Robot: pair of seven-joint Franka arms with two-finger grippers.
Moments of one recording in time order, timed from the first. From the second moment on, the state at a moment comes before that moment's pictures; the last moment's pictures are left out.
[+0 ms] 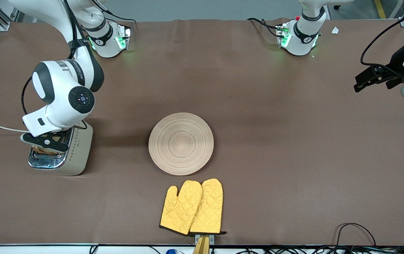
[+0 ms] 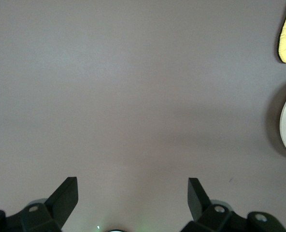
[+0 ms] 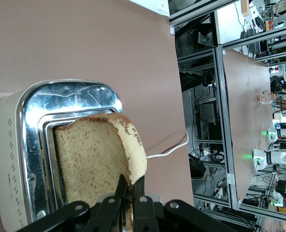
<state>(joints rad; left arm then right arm) 0.01 0.00 -0.12 -1.50 -0.01 1.49 -0.19 0.25 0.26 -0.01 -1.82 -0.87 1.75 0.69</state>
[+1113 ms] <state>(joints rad) 0.01 0.00 -0.12 -1.49 0.02 1.46 -0.19 0.23 0.26 -0.01 -1.70 -0.55 1.74 0.71</state>
